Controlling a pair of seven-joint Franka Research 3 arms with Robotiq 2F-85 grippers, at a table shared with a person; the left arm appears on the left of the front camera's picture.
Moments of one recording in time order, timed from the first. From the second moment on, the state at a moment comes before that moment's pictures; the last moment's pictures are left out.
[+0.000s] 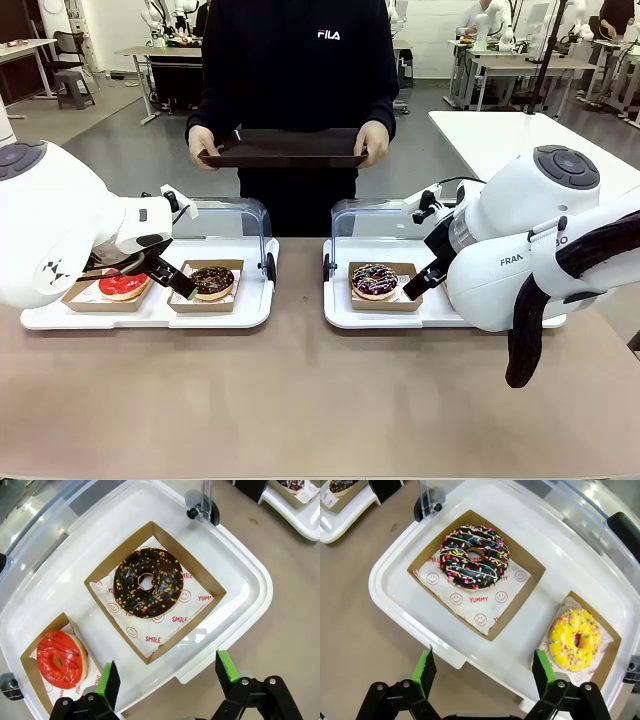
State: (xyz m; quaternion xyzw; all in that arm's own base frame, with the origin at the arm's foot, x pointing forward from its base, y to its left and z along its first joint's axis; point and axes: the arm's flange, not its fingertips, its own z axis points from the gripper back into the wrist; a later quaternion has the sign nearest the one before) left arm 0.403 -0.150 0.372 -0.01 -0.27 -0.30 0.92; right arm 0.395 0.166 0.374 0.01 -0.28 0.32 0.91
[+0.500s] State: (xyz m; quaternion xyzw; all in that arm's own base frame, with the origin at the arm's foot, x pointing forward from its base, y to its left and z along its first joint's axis) left arm 0.403 -0.150 0.372 -0.01 -0.27 -0.30 0.92; right arm 0.395 0.166 0.374 0.01 -0.28 0.32 0.91
